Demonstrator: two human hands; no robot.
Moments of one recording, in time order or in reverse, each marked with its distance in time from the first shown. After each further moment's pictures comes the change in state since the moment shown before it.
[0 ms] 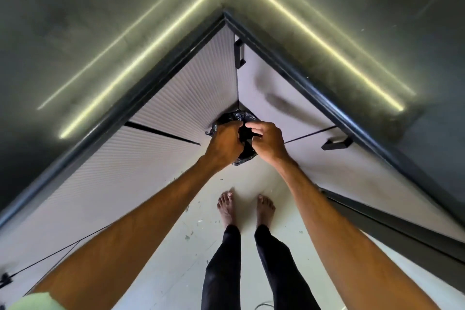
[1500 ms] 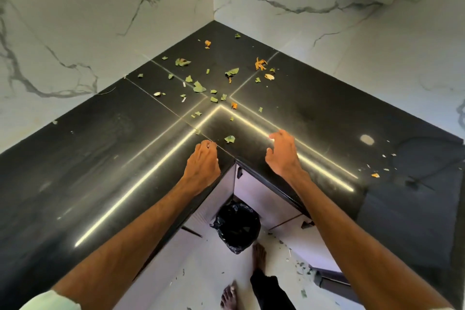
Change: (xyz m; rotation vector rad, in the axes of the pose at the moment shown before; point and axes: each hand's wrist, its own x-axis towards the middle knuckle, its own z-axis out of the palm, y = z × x) left_hand 0.005 0.088 -0.271 0.353 0.286 0.296; right_hand -0.029 -0.250 -0.163 -0.444 0.468 -0.222
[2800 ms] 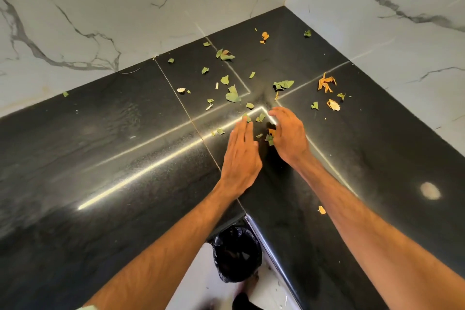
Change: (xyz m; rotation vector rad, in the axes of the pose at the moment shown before) left_hand 0.166 0.015 0.057 -0.192 0.331 -0.172; right_hand 0.231 -0.047 0.062 0.123 0.016 -0.578
